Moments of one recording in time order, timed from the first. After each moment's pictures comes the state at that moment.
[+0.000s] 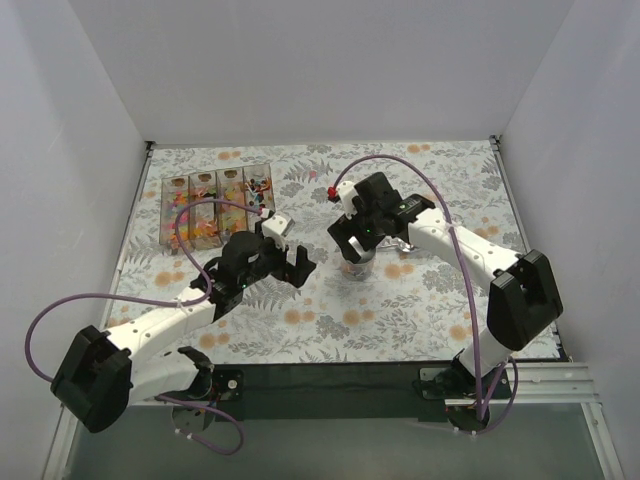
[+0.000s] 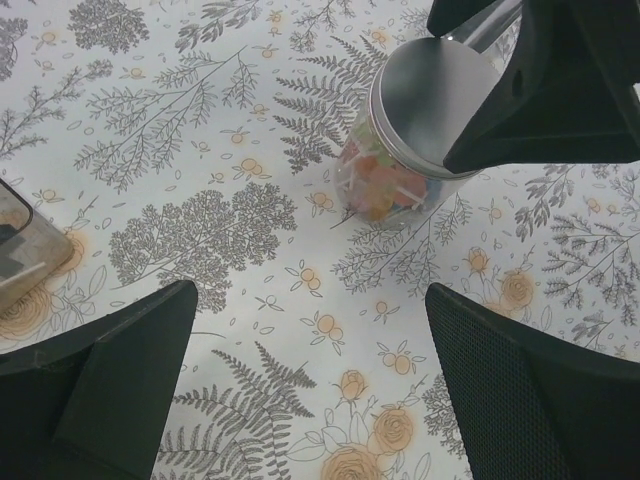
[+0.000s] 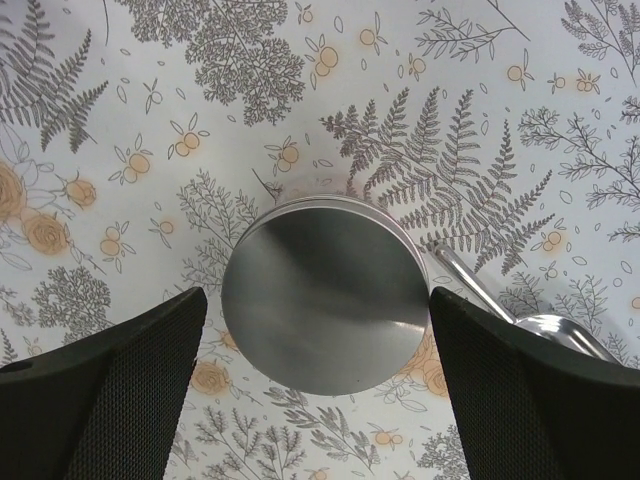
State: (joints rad) left arm -0.64 1.11 0.55 0.20 0.14 -0.16; right arm 0.66 1.59 1.26 -0.63 -0.15 -0.15
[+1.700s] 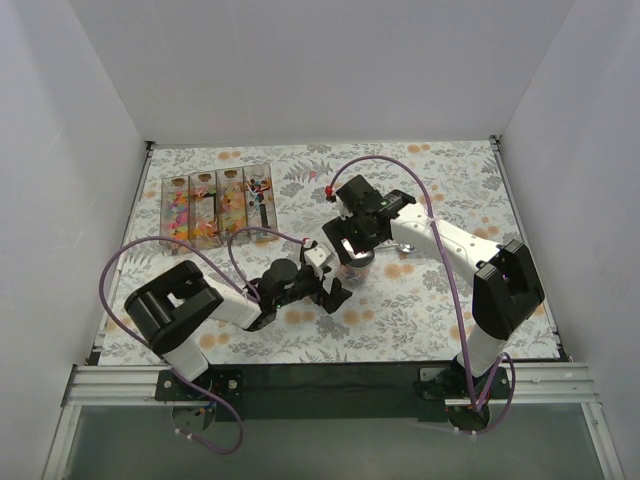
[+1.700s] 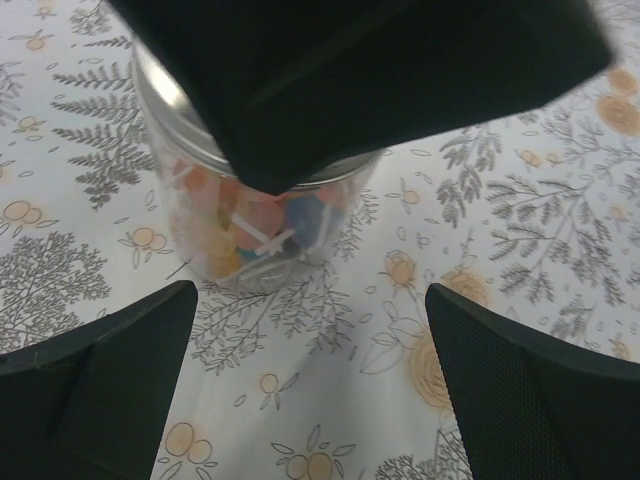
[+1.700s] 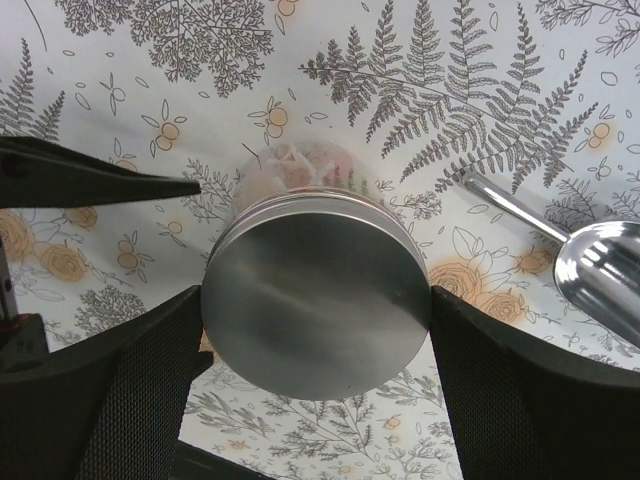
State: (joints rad) left arm -0.86 1.62 0.43 0.92 0.21 -0.15; right arm 0.74 1.70 1.39 -0.81 0.03 0.10
